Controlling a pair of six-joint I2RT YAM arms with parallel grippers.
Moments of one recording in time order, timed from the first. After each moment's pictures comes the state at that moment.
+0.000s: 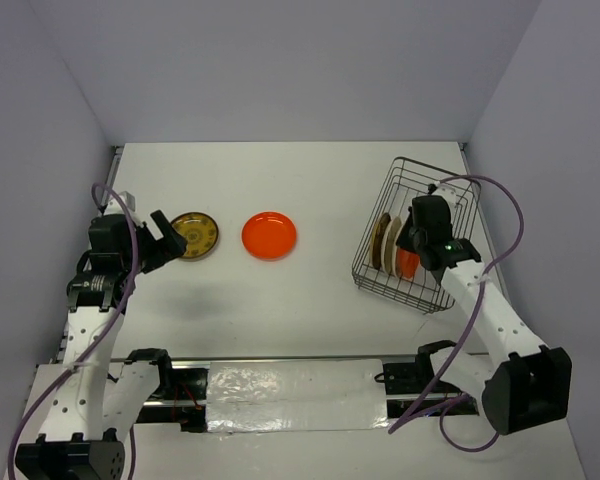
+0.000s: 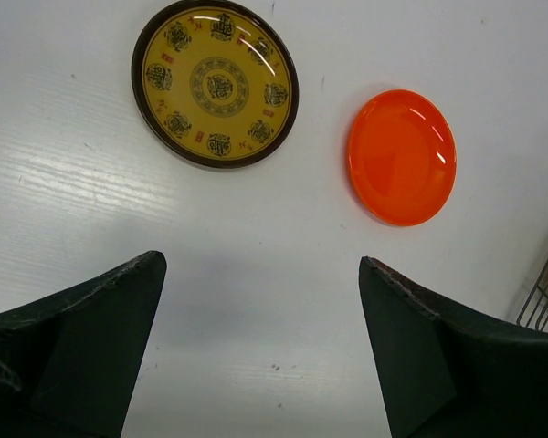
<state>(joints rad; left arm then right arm) 0.06 0.77 0.85 -0.69 0.06 -0.45 0.20 1.07 0.80 -0.44 0.26 0.50</state>
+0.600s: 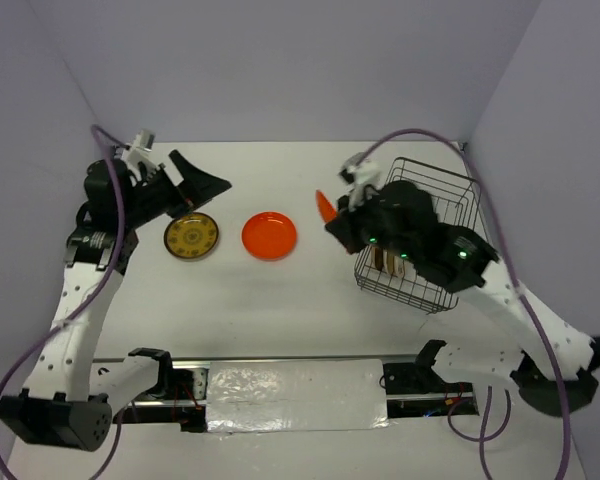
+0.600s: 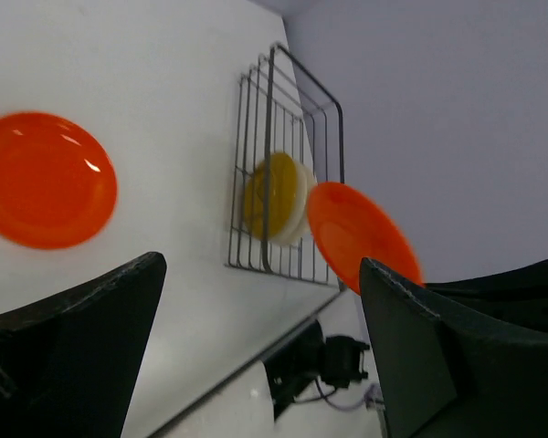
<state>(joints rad) -0.04 0.99 1.18 -0.45 0.55 -0.77 0.77 1.03 1.36 -0.69 0.06 0.17</state>
